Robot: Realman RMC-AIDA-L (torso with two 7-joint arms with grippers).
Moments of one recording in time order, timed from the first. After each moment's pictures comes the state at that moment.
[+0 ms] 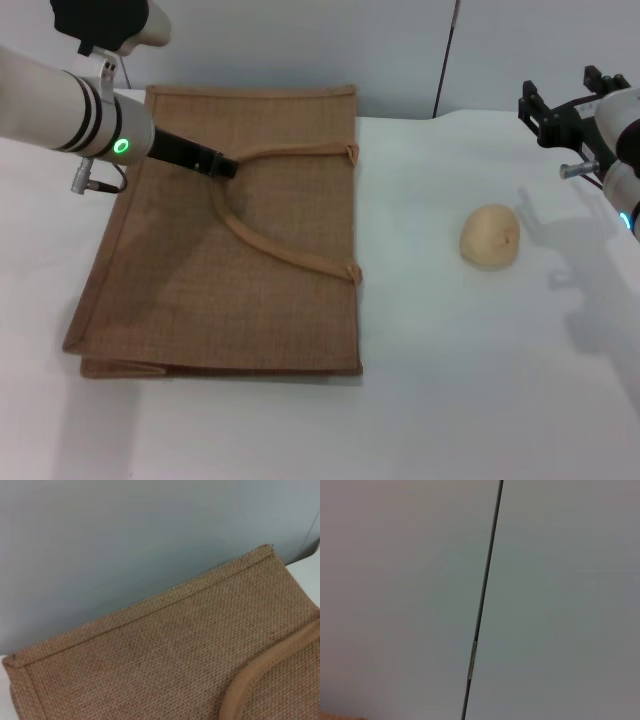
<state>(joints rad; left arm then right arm) -0.83 -1.96 1.19 0.61 -0.76 -0.79 0.76 0.38 2.02 -2.02 -1.02 -1.75 0.33 2.13</state>
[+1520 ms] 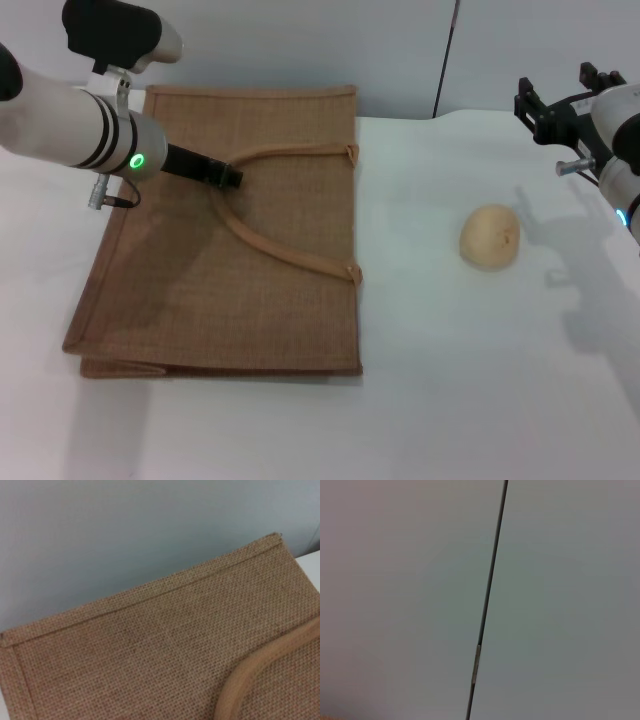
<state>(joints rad) -0.86 -1.98 1.19 0.52 -0.77 -0.72 0.75 0.39 2.02 -2.02 -1.02 -1.74 0.33 2.13</state>
